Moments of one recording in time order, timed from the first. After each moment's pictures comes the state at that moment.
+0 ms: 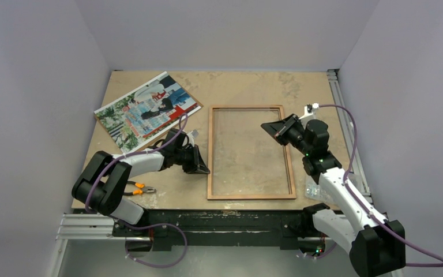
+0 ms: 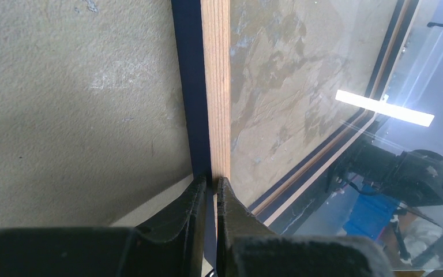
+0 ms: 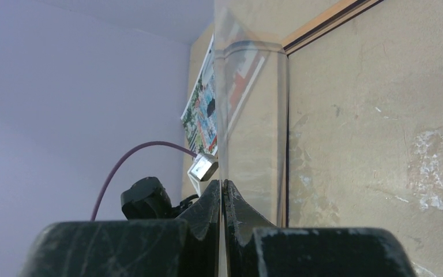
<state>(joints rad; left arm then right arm) -0.47 1.51 0.60 -0.04 0.53 -0.70 0.26 0.95 0.59 0.13 -0.30 1.08</state>
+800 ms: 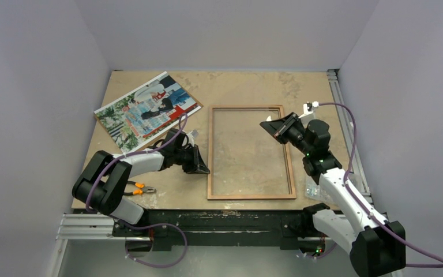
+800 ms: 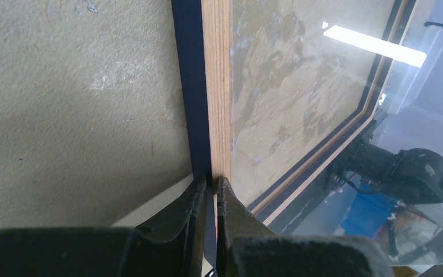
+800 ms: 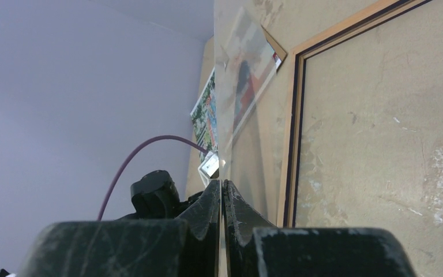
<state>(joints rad) -0.47 1.51 0.59 -0.03 0.54 -0.70 0.26 0.94 0.59 0.18 -0.34 1.07</state>
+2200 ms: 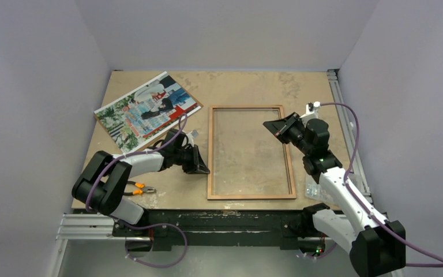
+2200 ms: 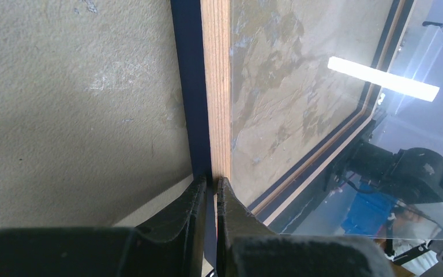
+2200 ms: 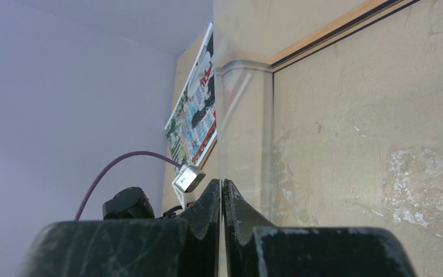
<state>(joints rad) -0.46 1.51 0.58 -0.02 0.55 -0.70 0.25 0.94 0.60 0.11 -0.25 1.00</state>
